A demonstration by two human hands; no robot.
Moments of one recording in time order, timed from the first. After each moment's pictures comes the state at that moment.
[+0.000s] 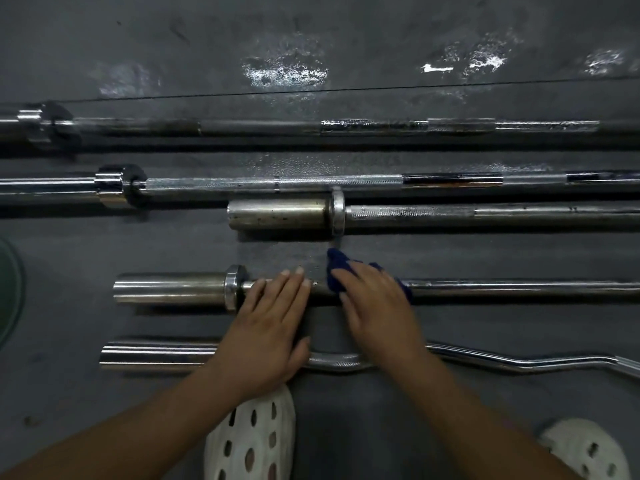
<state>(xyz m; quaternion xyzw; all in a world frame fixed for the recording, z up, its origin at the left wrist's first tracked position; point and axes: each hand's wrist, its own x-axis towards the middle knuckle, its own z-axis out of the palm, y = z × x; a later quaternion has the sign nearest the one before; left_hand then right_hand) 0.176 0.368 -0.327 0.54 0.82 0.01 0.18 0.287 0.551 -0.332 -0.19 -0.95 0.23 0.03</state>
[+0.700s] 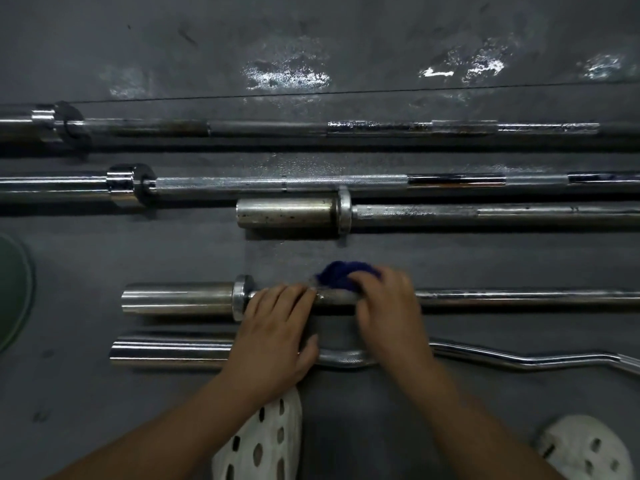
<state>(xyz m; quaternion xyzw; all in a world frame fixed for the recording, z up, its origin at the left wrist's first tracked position) 0.190 0.365 -0.316 0.48 0.86 0.06 0.18 0.291 0.540 -0.329 -0.30 -0.93 0.20 0.01</state>
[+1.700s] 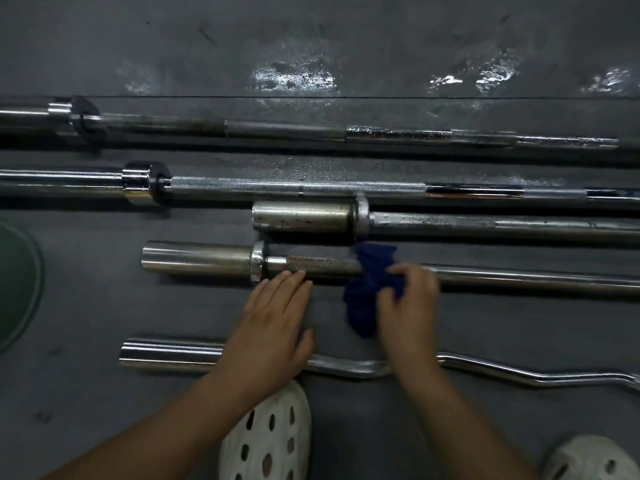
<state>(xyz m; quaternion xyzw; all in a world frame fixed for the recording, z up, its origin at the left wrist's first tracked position) 0.164 0.359 -0.311 0.47 0.86 0.07 0.18 0.268 0.538 -0.321 -0.48 -0.78 0.38 0.14</state>
